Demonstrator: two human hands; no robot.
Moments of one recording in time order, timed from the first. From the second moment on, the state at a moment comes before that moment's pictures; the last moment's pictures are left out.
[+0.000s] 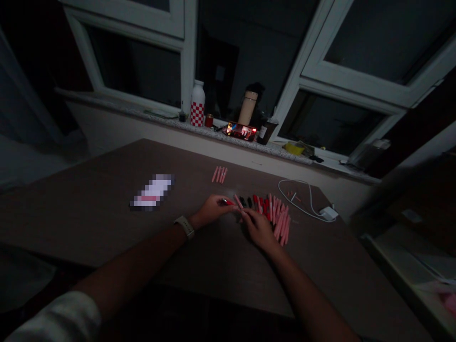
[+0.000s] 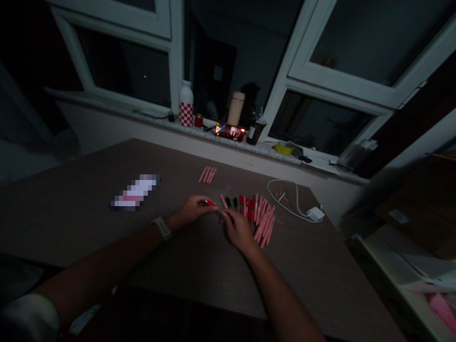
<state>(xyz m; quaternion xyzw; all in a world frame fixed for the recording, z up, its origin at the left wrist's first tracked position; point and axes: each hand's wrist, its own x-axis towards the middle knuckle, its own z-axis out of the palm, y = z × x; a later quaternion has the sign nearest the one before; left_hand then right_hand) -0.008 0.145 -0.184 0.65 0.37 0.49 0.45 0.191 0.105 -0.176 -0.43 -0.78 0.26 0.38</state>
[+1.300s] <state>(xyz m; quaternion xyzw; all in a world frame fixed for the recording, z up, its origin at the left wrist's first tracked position) -0.003 0.146 -0.190 0.62 0.31 0.44 0.57 0.186 0.112 -0.189 -0.42 -0.65 0.47 0.42</state>
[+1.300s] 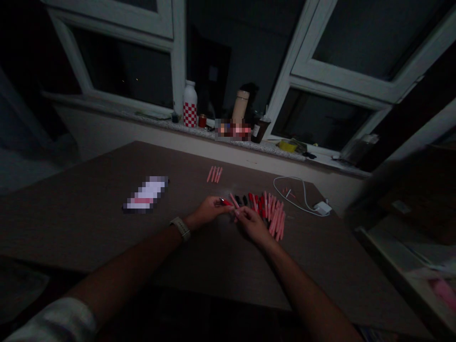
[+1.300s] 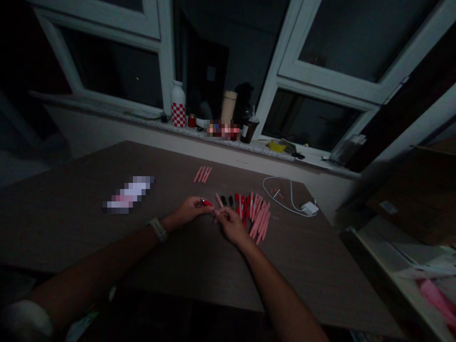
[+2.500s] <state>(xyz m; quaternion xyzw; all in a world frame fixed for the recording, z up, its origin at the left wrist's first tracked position) -0.003 0.141 -0.187 0.62 0.33 0.43 0.57 0.185 0.113 -0.203 -0.42 -0.60 0.52 0.43</state>
